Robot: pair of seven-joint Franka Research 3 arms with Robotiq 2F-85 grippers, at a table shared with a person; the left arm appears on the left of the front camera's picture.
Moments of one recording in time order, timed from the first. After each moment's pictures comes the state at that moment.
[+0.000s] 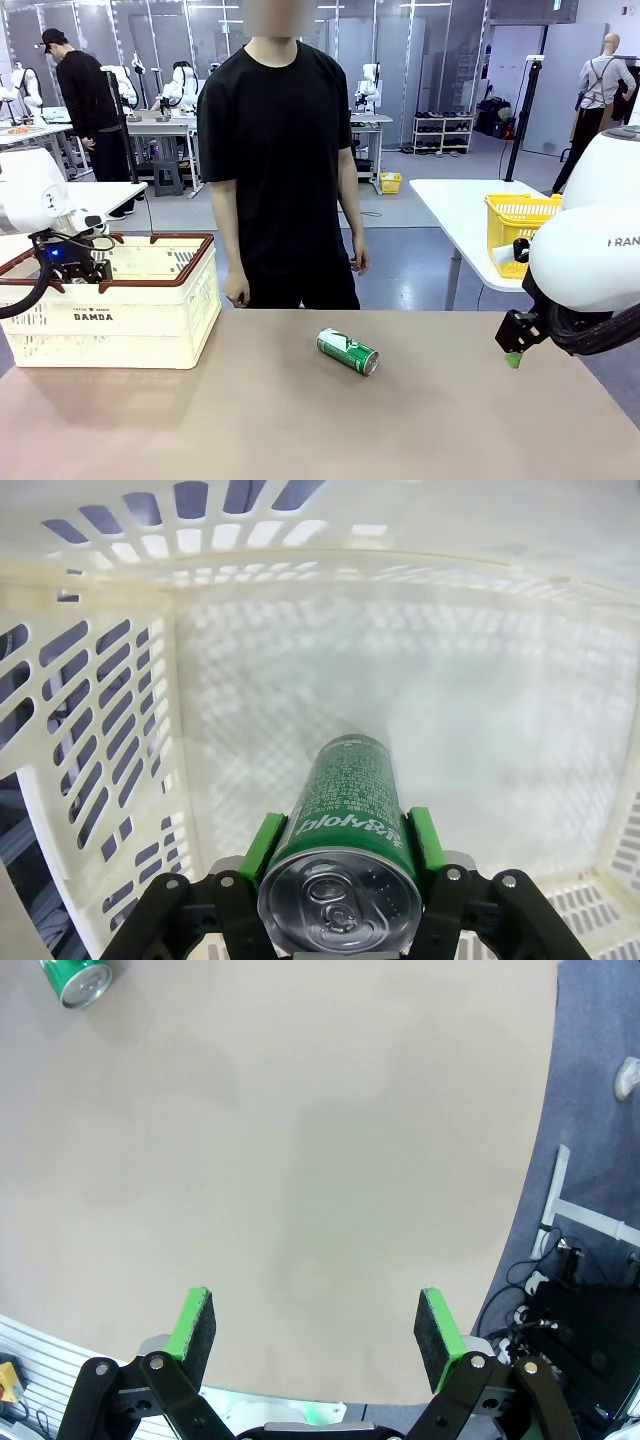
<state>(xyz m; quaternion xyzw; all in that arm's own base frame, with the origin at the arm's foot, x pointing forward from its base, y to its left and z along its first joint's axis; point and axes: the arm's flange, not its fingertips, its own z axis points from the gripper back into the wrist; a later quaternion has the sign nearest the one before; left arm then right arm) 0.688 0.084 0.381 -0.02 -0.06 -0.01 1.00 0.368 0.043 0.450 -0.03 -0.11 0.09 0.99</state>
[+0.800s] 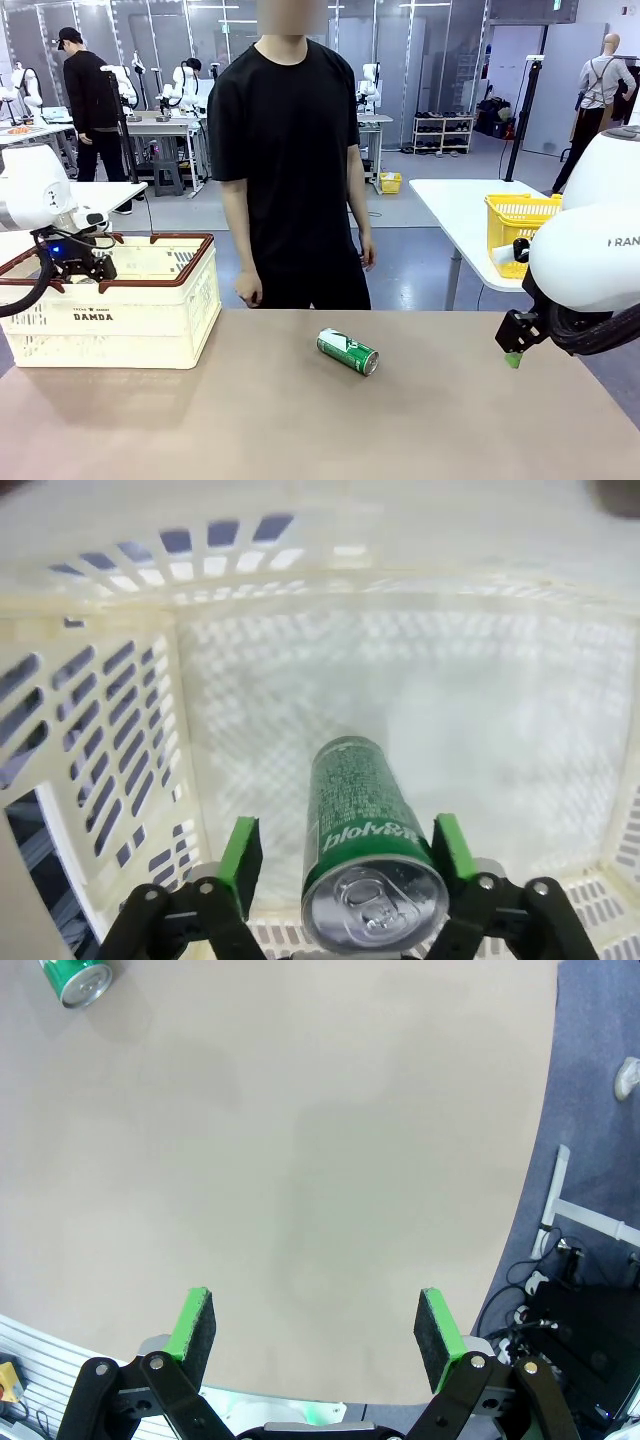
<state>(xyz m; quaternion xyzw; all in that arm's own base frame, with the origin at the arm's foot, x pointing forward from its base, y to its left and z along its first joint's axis) 0.693 0.080 0.391 -0.01 -0.07 -0.03 1.00 0.368 0.043 0.450 -0.03 -0.11 0.09 0.99</state>
